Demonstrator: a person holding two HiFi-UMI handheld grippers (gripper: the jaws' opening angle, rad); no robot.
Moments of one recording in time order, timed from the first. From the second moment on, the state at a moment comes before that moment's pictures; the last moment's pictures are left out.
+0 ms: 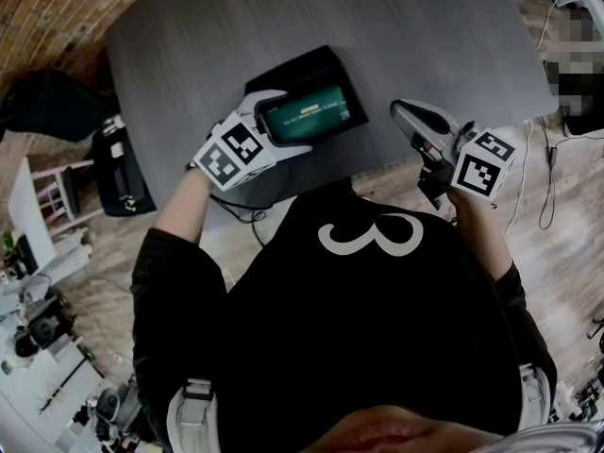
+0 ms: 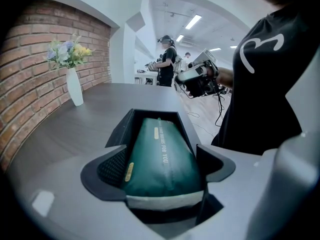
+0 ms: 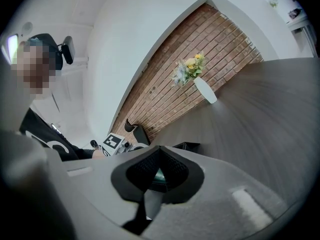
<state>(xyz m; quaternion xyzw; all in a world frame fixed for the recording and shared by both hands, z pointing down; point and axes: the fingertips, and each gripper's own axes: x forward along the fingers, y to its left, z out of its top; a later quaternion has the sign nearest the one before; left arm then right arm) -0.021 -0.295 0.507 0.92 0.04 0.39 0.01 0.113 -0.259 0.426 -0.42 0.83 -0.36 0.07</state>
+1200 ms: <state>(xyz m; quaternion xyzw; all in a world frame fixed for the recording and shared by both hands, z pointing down) -0.033 -0.277 0.351 0.95 -0.24 0.13 0.12 0.085 -0.226 0.348 -0.38 0.90 -0.21 0.04</state>
